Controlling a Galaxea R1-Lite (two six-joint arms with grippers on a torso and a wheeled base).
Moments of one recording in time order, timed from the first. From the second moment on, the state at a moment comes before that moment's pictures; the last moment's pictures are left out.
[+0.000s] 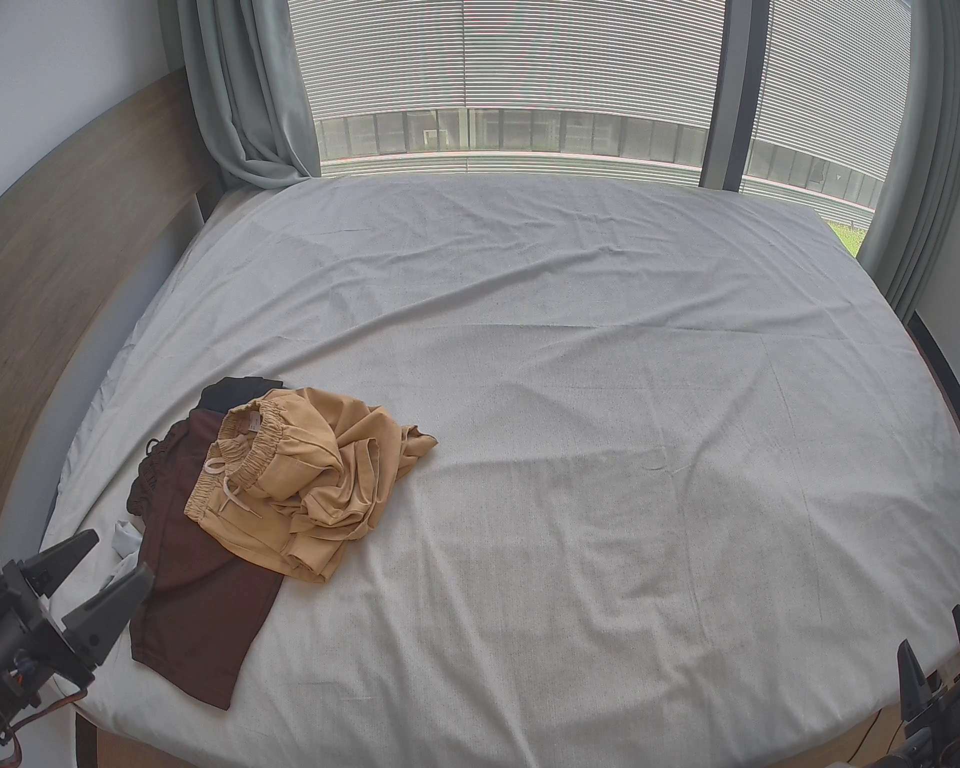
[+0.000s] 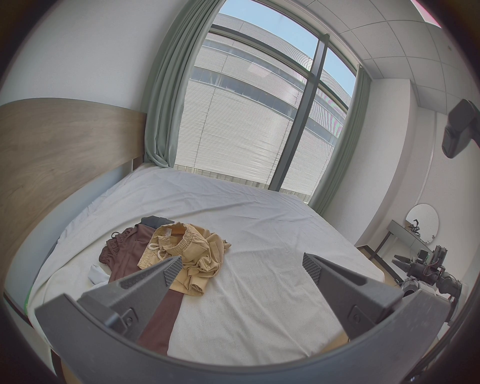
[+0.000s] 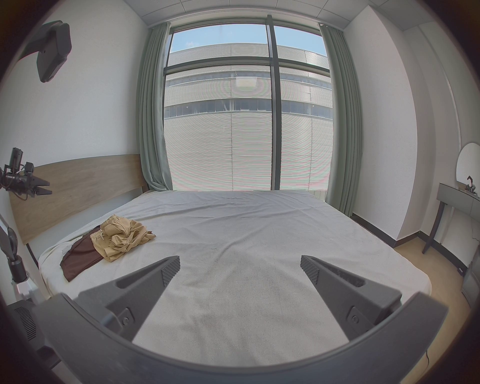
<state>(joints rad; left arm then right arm) -0.12 0.74 -0.23 -0.40 -0.28 -0.20 -0.01 0.02 -0.02 0.00 0.00 0.00</state>
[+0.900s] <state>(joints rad) 0.15 1.21 -0.46 -0.50 -0.74 -0.19 -0.01 0.02 -0.02 0.00 0.00 0.00</state>
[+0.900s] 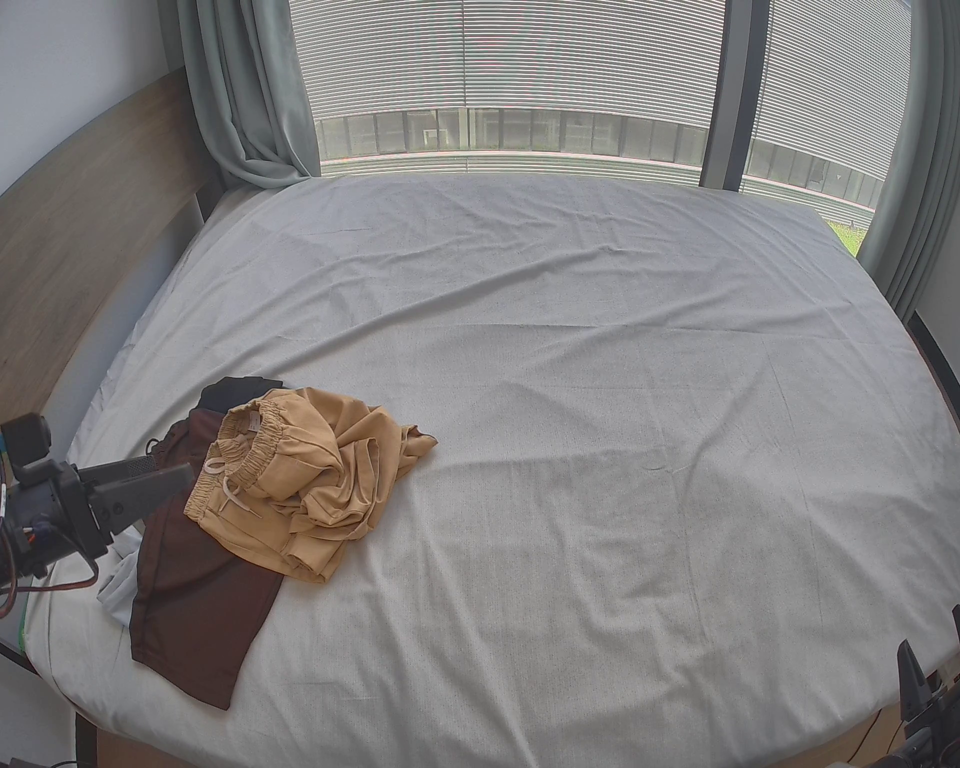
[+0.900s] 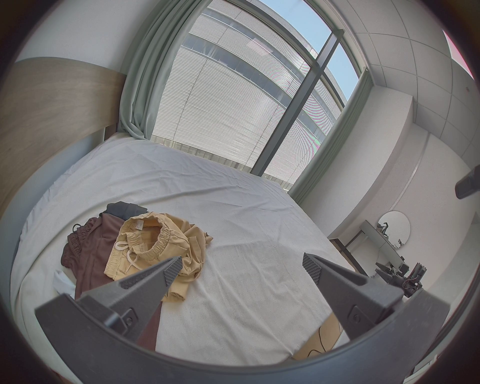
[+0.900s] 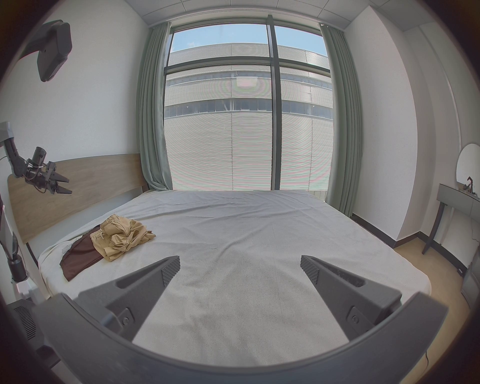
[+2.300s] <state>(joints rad) 0.17 1.89 -0.84 -0.66 -0.78 -0.19 -0.01 0.02 -0.02 0.00 0.00 0.00</state>
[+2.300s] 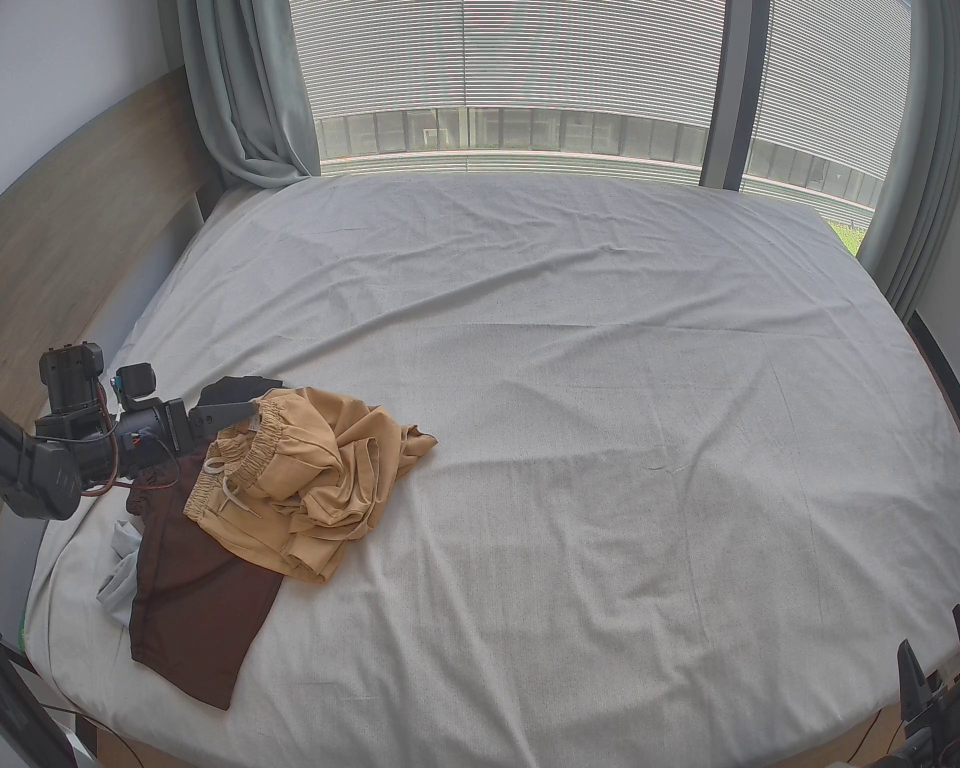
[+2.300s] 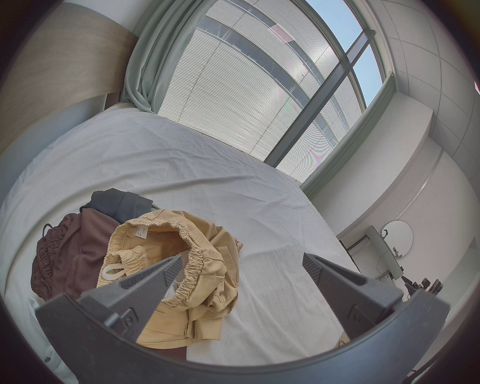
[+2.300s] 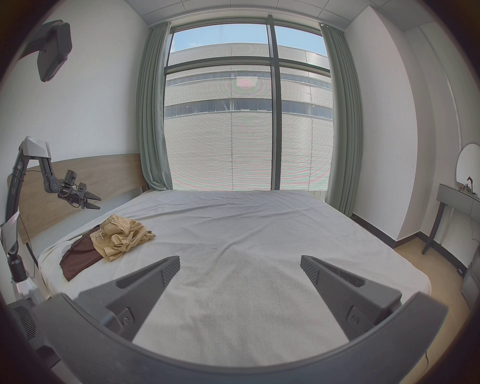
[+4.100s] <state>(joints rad) 0.06 2.17 -1.01 -0.68 -0.72 -0.15 -0.01 0.02 -0.02 0.00 0.00 0.00</state>
